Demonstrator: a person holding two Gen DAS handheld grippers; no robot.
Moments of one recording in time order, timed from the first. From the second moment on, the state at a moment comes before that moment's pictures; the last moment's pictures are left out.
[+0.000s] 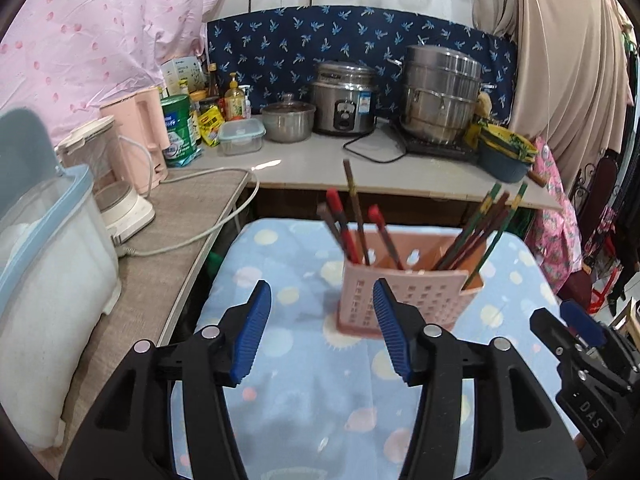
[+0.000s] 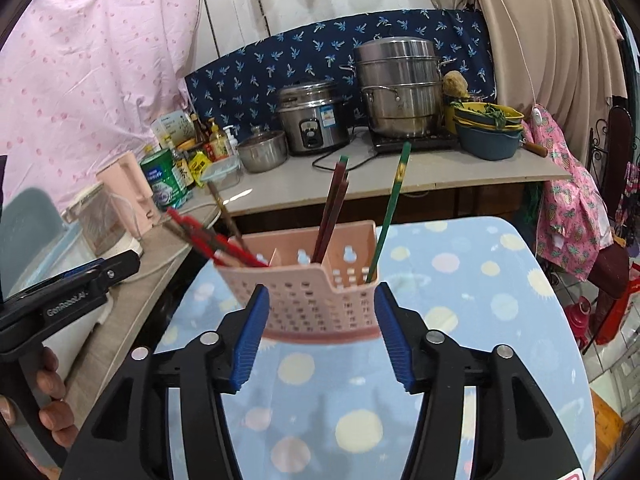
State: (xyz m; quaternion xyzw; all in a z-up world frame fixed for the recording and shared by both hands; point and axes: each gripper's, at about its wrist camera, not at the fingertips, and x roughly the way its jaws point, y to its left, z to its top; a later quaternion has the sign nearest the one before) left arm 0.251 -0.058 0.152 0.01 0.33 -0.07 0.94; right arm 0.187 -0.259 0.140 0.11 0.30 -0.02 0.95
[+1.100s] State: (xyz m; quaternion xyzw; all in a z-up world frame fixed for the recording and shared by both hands) left arm 0.180 -0.065 0.072 0.04 0.39 -0.05 0.92; right arm 0.123 -0.234 0.079 0.08 0.37 -0.04 0.93
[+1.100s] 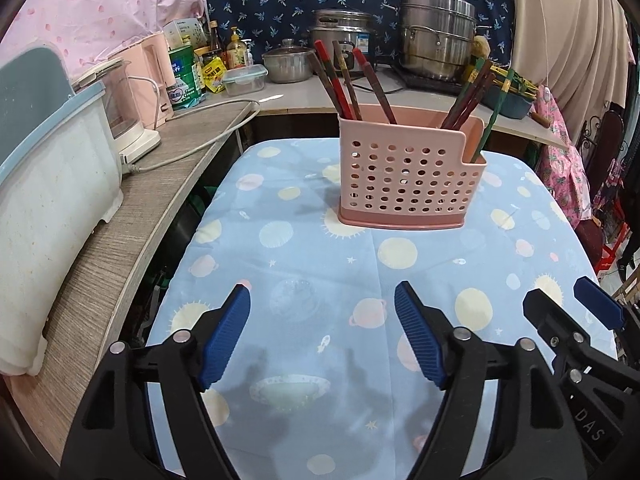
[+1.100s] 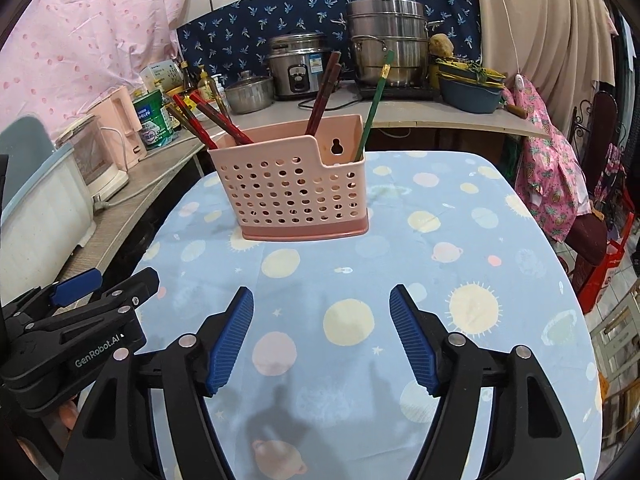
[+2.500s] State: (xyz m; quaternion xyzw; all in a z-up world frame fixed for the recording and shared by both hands) left arm 0.186 -0.070 0.061 0.05 0.38 -0.03 0.92; right arm 0.130 -0.251 0.063 0.08 0.38 -0.09 0.92
